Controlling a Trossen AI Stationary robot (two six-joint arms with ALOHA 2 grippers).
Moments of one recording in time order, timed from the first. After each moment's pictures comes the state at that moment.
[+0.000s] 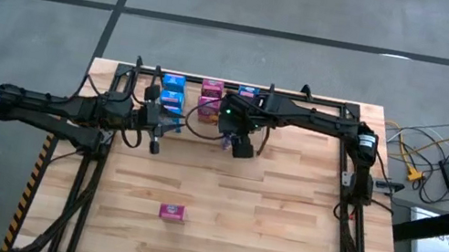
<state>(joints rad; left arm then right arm) 0.03 0.80 0.68 -0.09 -0.26 0.28 -0.19 1.96 1.89 -1.07 0.03 -0.42</state>
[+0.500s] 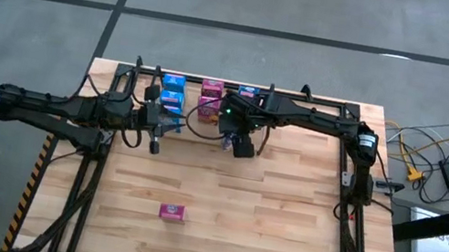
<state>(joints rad) 0.03 0.80 0.68 -0.09 -0.26 0.28 -0.19 1.96 1.89 -1.07 0.02 -0.46</state>
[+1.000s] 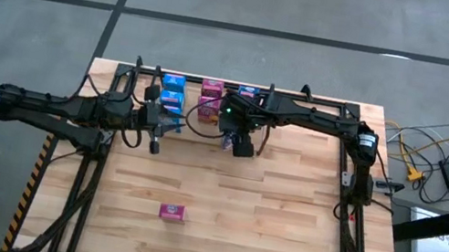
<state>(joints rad) 0.03 0.80 0.68 -0.09 -0.26 0.28 -0.20 1.96 1.89 -1.07 0.03 -0.42</state>
